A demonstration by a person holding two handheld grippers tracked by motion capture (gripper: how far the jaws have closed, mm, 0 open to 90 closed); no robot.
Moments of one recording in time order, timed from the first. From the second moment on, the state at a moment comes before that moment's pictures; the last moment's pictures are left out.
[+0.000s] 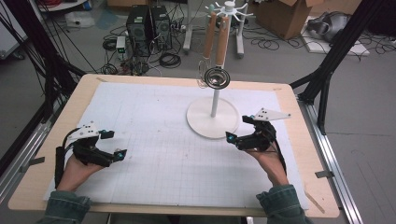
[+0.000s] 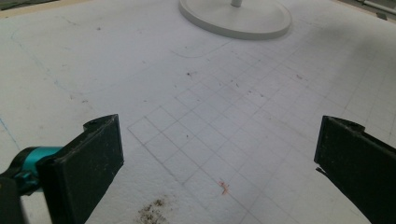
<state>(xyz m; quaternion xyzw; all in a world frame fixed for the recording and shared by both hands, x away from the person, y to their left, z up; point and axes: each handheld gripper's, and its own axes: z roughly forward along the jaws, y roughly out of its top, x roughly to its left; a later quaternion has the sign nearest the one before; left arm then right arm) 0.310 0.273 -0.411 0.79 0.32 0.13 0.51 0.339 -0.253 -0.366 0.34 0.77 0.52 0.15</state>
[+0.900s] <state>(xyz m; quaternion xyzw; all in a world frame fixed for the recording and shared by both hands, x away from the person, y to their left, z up) 0.309 0.272 -0.421 0.80 0.33 0.12 0.50 0.301 -0.280 -0.411 0.37 0.76 0.51 0.15</state>
